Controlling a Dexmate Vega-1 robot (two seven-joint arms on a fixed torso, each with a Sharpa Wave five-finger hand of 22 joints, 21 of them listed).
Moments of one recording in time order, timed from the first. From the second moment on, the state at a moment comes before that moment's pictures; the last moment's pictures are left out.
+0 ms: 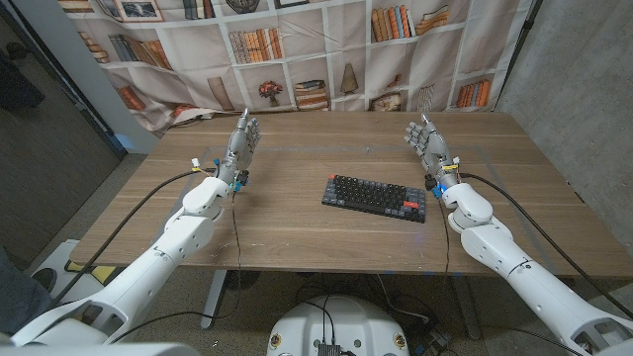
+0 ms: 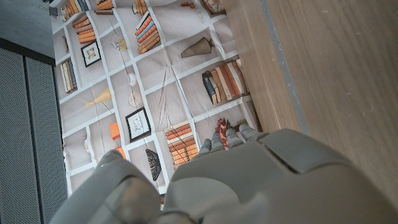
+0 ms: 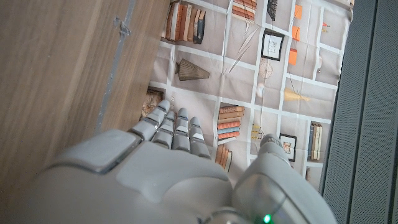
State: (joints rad) left arm 0.87 0.55 0.35 -1.36 -0.65 -0.31 -0.05; left_hand 0.19 -0.07 0.13 0.12 0.27 -0.16 0.07 0.22 0.18 -0.12 0.01 0.23 0.19 -0.16 0.02 0.21 0.18 -0.17 -0.03 0.23 0.18; right arm -0.96 -0.54 -0.34 -1.46 0.63 0.36 -0.04; right_hand 0.22 0.04 0.24 -0.12 0.18 0.15 0.12 0.20 0.18 0.18 0.14 0.24 0.18 0.07 0.09 0.19 0.18 0.14 -0.04 0.22 0.18
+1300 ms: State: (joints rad) left arm 0.81 0.53 0.37 -1.33 -0.64 -0.29 -0.06; left_hand 0.22 -0.04 0.14 0.11 0.27 -0.13 0.07 0.22 0.18 -0.08 0.01 0.23 0.19 -0.11 0.02 0.21 0.18 -0.17 -0.02 0.23 0.18; right arm -1.14 -0.59 -0.26 -1.63 0.58 0.45 -0.10; right_hand 0.22 0.05 0.25 -0.12 0.18 0.28 0.06 0.21 0.19 0.39 0.09 0.28 0.18 0.39 0.04 0.24 0.18 0.42 -0.03 0.31 0.19
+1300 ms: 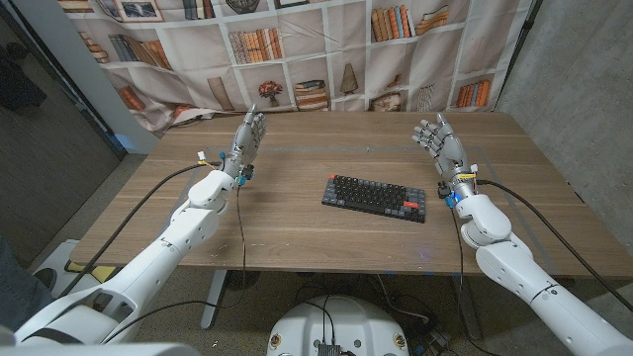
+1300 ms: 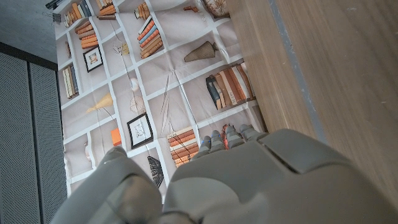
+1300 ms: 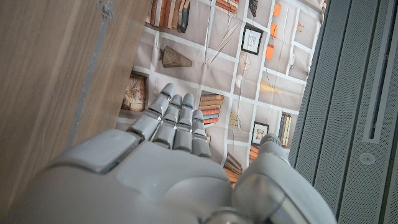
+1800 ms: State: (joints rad) left arm 0.80 0.53 0.38 -1.32 -0.64 -0.28 -0.07; left_hand 0.23 -0.04 0.14 0.10 0.27 -0.12 0.07 0.22 0.18 -0.07 0.01 0.23 0.19 -0.11 0.03 0.21 0.18 -0.16 -0.02 0.23 0.18; right arm -1.21 -0.60 -0.23 -1.69 0.56 0.47 -0.14; right_hand 0.21 0.07 0.25 -0.11 0.18 0.35 -0.02 0.21 0.19 0.76 0.00 0.38 0.20 0.75 -0.04 0.29 0.20 0.67 -0.05 0.39 0.19
